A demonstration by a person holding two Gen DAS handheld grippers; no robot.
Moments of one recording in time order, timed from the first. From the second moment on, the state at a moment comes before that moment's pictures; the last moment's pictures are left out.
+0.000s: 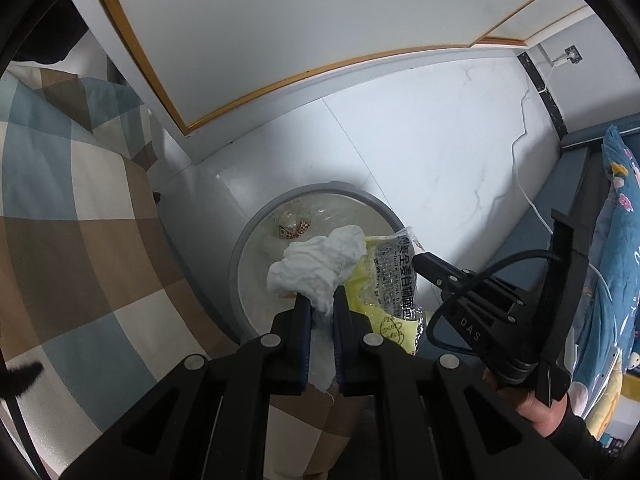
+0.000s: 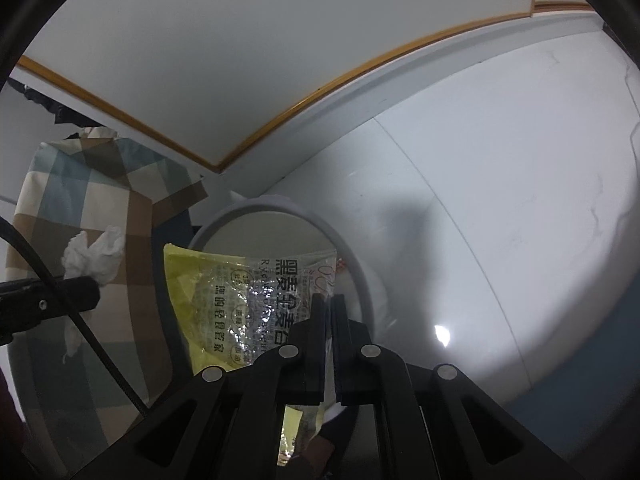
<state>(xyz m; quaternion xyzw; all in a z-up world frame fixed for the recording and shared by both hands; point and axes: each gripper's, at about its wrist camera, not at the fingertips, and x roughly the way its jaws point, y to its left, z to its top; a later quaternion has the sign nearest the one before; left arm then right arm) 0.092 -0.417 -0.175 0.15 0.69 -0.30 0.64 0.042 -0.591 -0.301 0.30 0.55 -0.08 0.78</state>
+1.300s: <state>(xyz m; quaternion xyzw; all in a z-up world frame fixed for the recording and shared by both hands) 0.084 -0.419 -0.195 0.14 0.74 -0.30 0.59 0.010 -0.609 -0.244 0.35 0.49 -0.12 0.79</state>
